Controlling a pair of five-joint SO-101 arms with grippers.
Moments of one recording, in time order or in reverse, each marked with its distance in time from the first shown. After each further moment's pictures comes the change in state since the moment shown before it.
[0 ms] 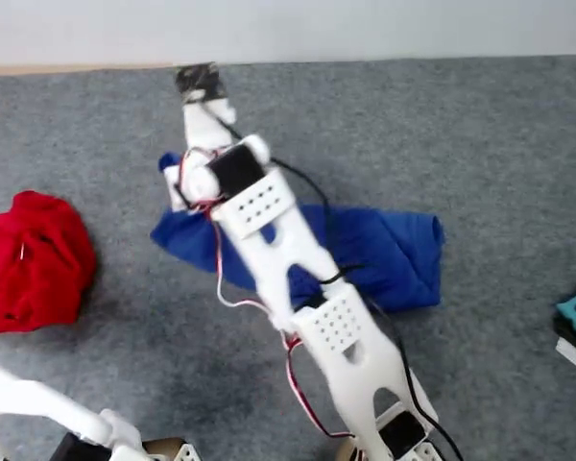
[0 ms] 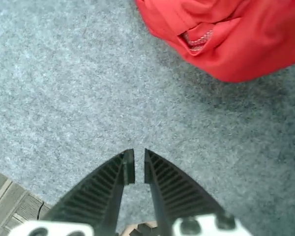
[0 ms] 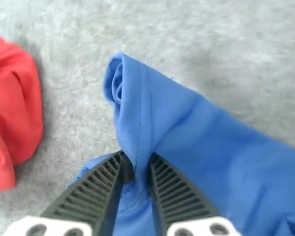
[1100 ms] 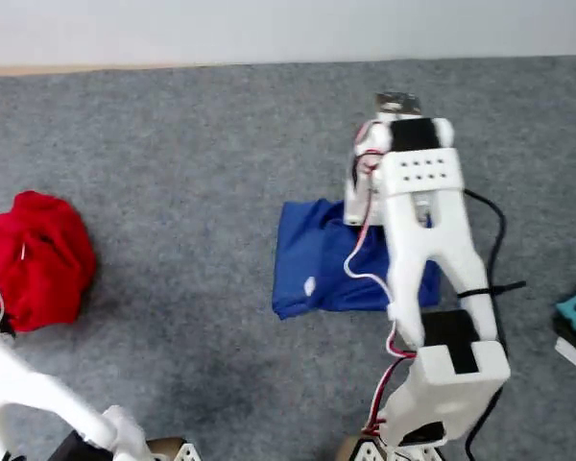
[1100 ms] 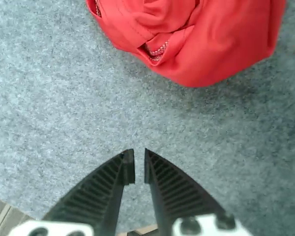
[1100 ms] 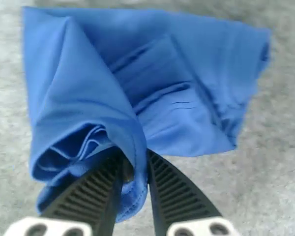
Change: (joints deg) left arm 8.4 0.0 0.0 0.0 3.5; right arm 32.9 -43.1 73.0 -1.8 10.2
